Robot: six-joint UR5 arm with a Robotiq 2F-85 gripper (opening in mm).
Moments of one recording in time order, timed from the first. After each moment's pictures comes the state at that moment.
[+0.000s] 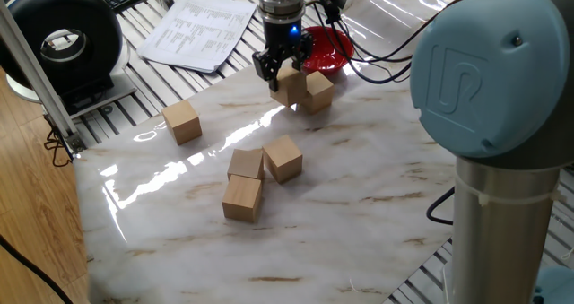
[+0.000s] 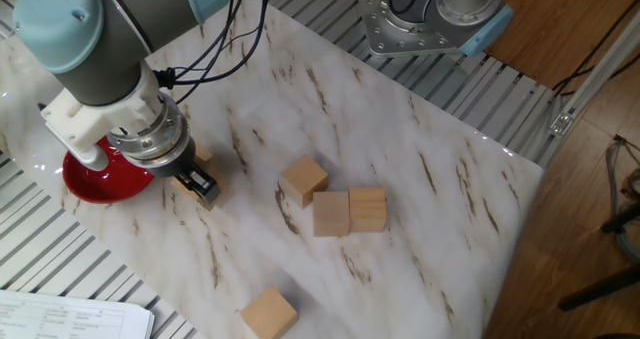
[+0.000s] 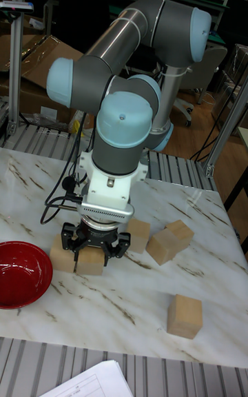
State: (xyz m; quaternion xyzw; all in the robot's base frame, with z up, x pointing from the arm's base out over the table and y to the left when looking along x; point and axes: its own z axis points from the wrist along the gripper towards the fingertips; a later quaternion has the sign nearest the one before) arm 0.621 -0.032 0.059 -0.01 -1.00 -0.01 0.06
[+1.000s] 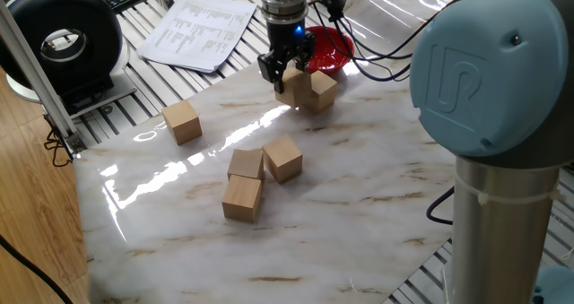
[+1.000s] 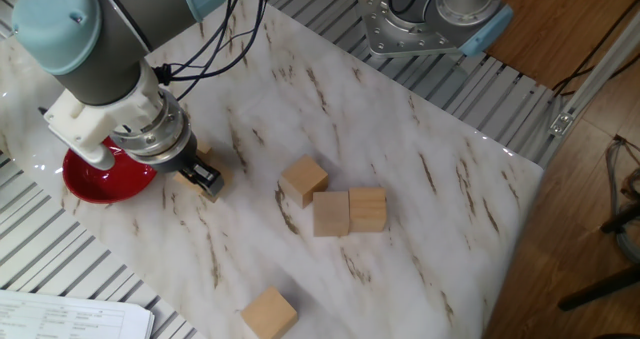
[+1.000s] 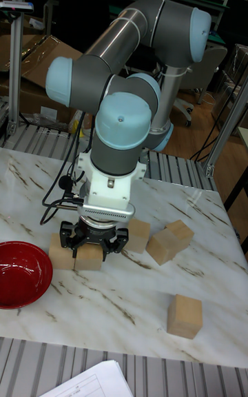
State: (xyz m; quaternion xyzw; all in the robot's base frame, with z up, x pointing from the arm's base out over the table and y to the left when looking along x) arm 0.616 -0.034 0.059 0.02 -1.00 -0.01 0.07
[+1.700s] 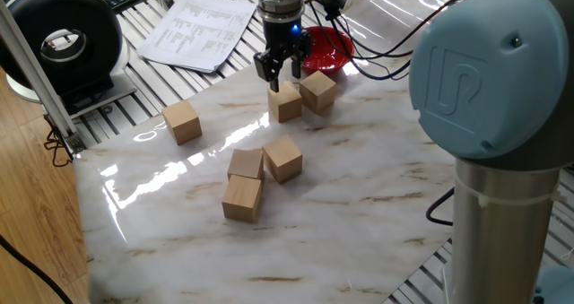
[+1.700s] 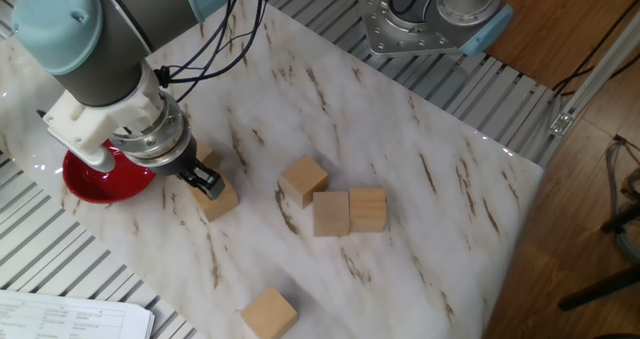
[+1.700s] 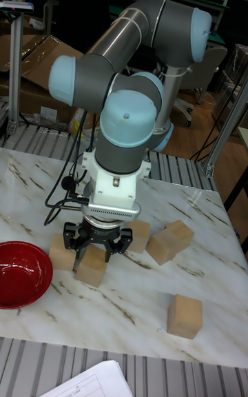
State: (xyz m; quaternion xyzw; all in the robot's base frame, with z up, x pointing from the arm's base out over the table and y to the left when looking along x) arm 0.619 -0.025 0.066 0.02 -1.00 -0.01 0.07
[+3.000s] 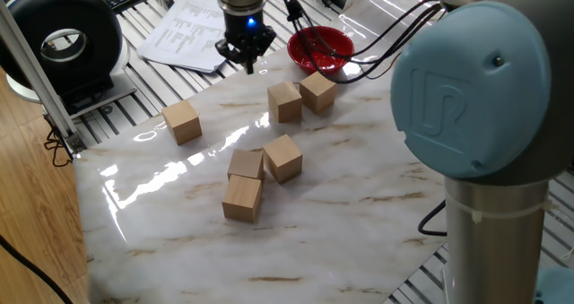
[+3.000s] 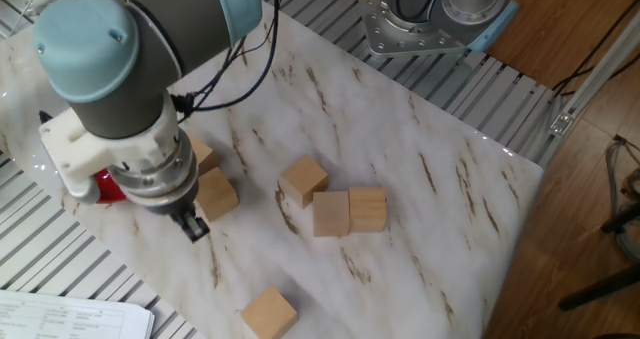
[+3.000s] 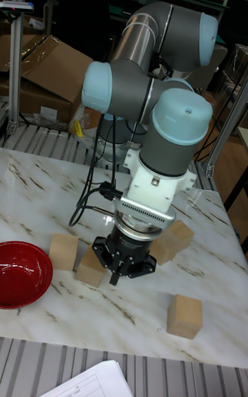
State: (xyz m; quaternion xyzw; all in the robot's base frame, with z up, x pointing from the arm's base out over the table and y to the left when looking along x) arm 0.691 0.028 0.081 -0.13 -0.99 0.00 -0.01
